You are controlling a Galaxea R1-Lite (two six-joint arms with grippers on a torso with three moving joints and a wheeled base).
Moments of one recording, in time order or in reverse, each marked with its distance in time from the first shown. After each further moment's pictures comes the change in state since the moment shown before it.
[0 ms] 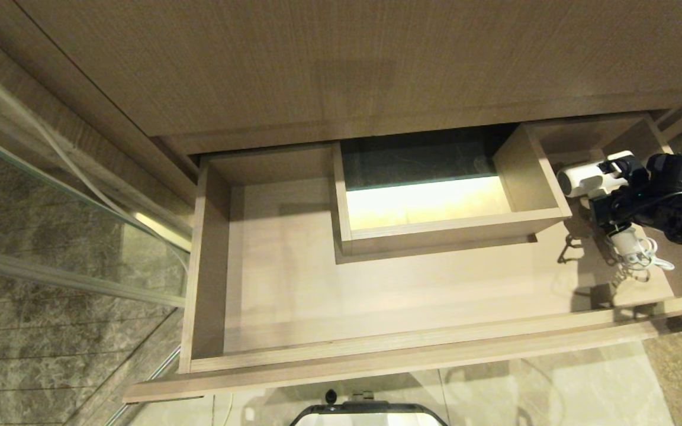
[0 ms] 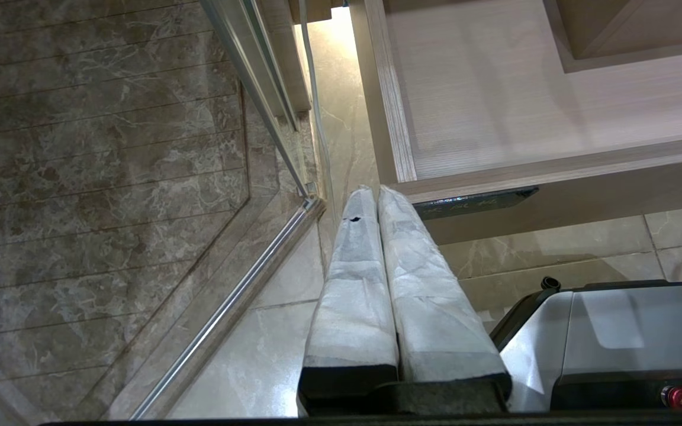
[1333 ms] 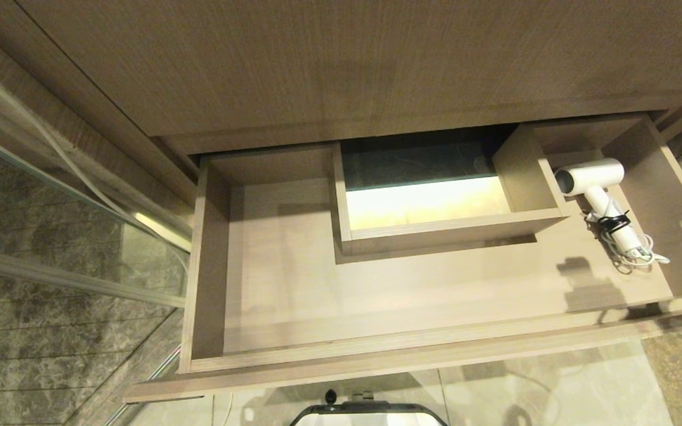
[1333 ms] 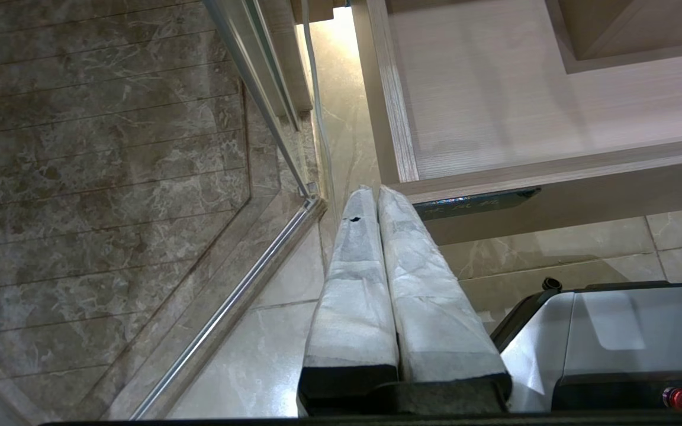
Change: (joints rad) left arm 0.000 0.000 0.000 0.000 0.000 0.000; right arm -0.061 -0.878 0.523 0.579 -0.001 0.038
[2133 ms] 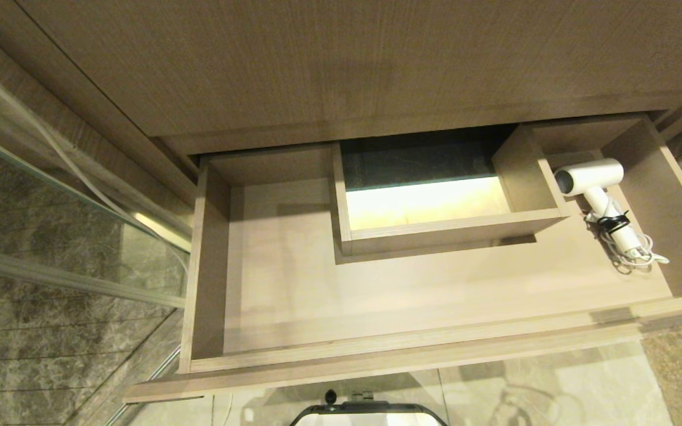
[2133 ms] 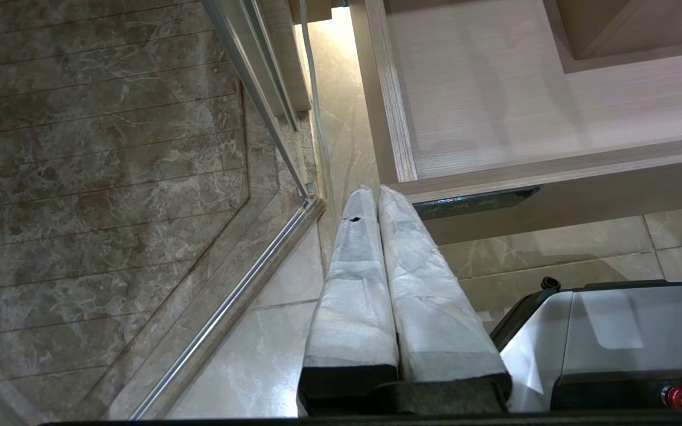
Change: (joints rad) left arm 0.000 0.000 0.000 0.000 0.000 0.000; right arm 0.006 -0.401 0.215 0.150 -0.030 -0.002
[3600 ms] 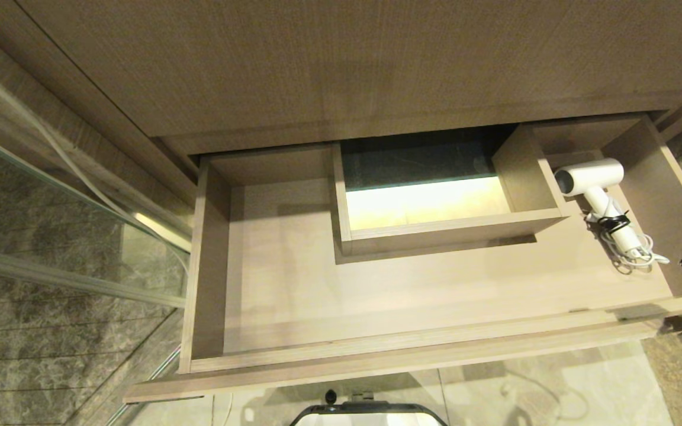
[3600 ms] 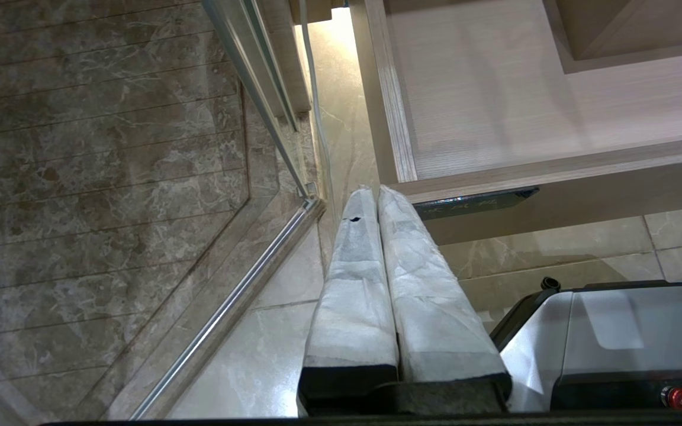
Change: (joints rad) left arm 0.000 0.000 0.000 0.000 0.000 0.000; right arm 0.009 0.454 0.128 -0.132 -0.063 -0.058
